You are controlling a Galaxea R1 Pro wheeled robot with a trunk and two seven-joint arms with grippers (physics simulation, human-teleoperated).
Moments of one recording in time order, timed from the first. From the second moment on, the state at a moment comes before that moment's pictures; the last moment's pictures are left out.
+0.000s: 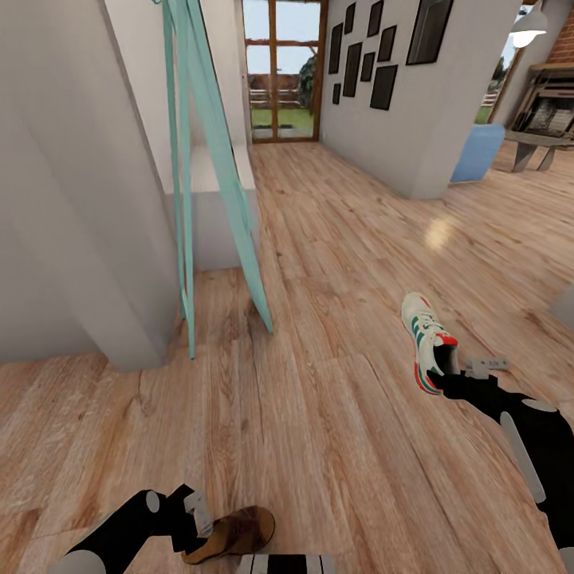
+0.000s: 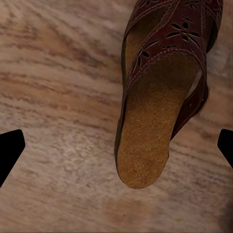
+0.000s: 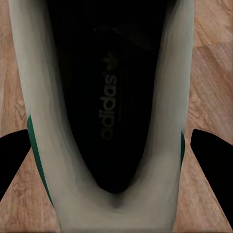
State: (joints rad) left arm -0.53 0.11 -0.12 -0.45 -0.78 0.02 -0.61; right arm -0.46 -0.32 -0.17 -1.39 -0.13 0.62 0.24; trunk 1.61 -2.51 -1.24
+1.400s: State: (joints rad) left arm -0.54 0.07 -0.13 -0.54 -0.82 0.16 -0.60; right arm -0.46 -0.32 -0.26 -1.43 -0.12 0.62 0.24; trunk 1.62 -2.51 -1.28
